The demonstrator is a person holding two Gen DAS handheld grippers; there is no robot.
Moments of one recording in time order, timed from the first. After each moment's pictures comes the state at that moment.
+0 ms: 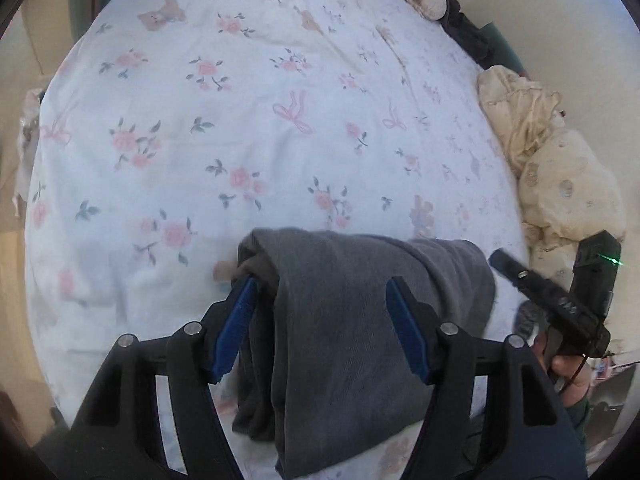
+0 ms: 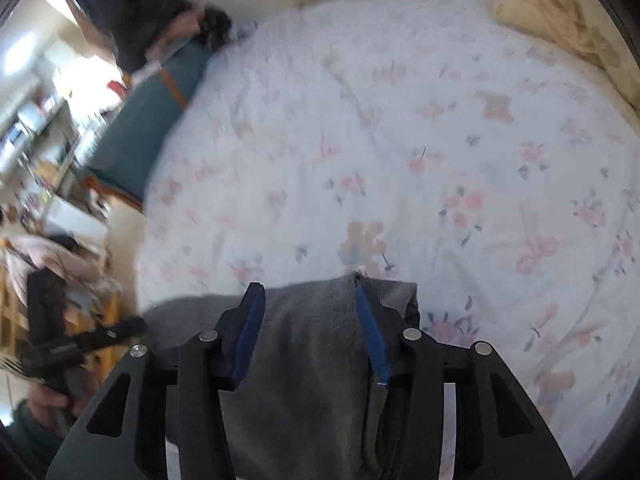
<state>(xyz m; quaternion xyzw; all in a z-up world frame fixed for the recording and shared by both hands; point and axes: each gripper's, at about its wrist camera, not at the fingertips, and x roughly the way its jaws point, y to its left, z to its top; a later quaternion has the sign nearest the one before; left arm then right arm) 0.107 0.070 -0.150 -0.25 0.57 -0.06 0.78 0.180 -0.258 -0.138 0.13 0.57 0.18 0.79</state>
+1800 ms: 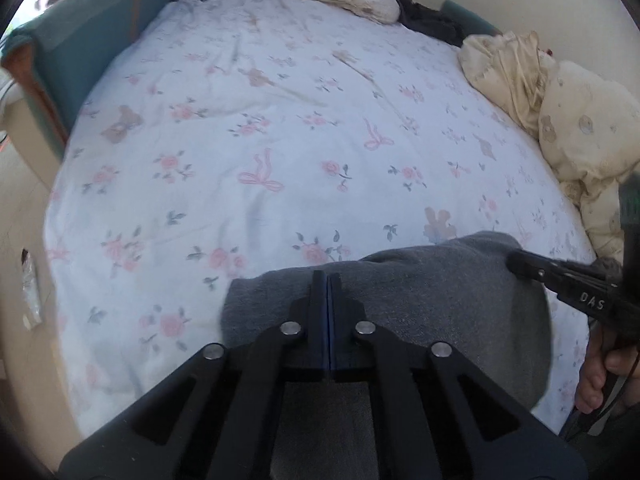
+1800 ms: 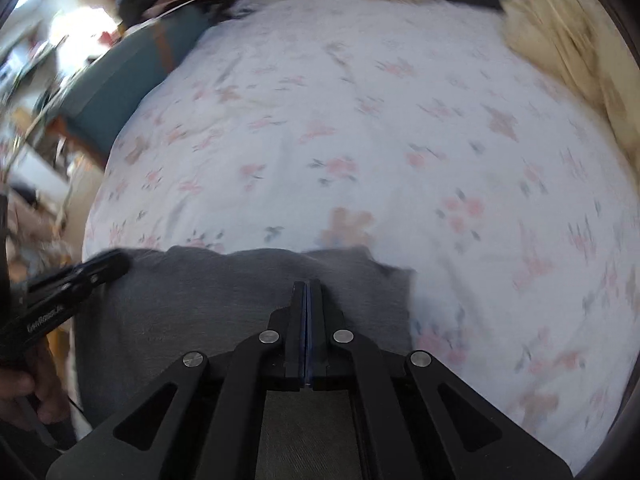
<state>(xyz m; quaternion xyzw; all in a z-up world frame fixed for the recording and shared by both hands) 0.115 0.016 -0.131 -0.09 0.50 -0.06 0.86 0.155 -0.247 -0.138 0.07 0.54 0.16 0.82</state>
